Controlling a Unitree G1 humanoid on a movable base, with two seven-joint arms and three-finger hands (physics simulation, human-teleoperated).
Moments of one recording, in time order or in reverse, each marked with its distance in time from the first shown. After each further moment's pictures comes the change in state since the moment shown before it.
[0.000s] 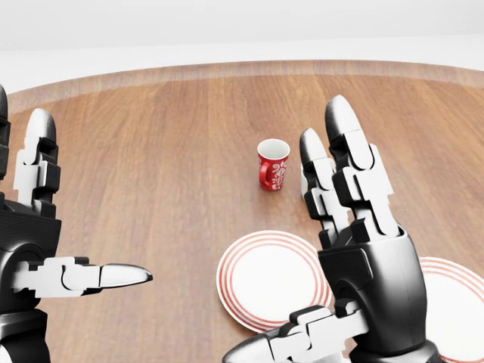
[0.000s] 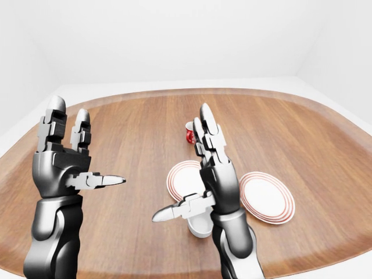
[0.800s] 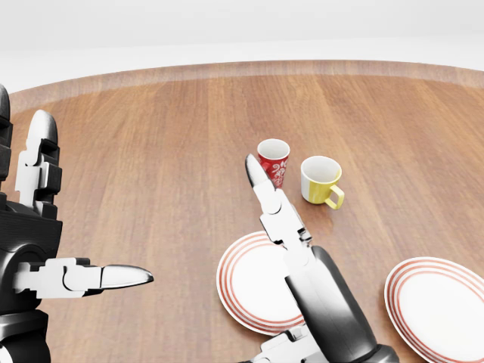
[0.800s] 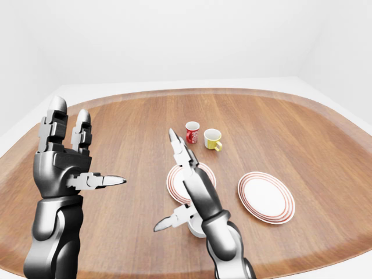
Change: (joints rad) left arm 0.004 -0.001 -0.002 0.002 0.004 0.000 -0.003; right arm 0.042 -0.033 0.096 0.090 -0.489 0.000 0.132
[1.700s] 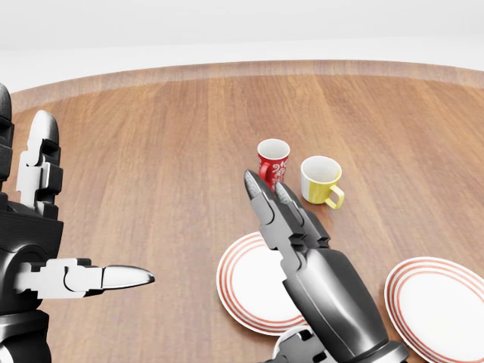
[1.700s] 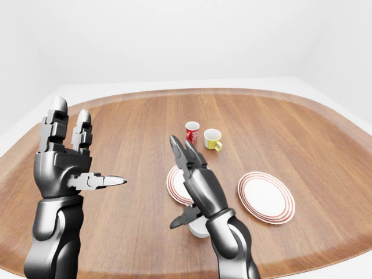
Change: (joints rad) left arm 0.001 -0.001 -0.003 0.000 0.003 0.000 -0.001; right arm 0.003 0.018 -0.065 -0.010 -0.309 0.000 0.159
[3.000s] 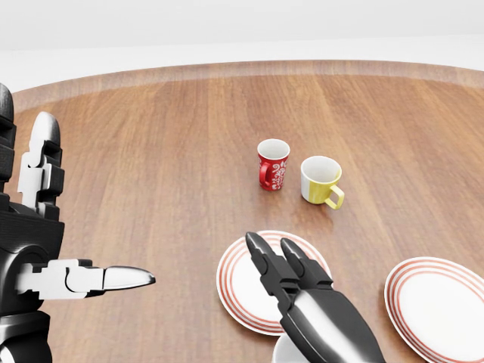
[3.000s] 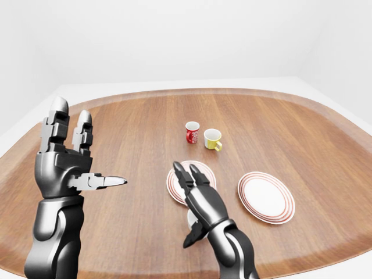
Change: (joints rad) left arm 0.003 -0.001 -0.003 0.001 0.003 0.000 -0.001; right arm 0.114 -0.034 0.005 0.063 -0.191 0.000 0.121
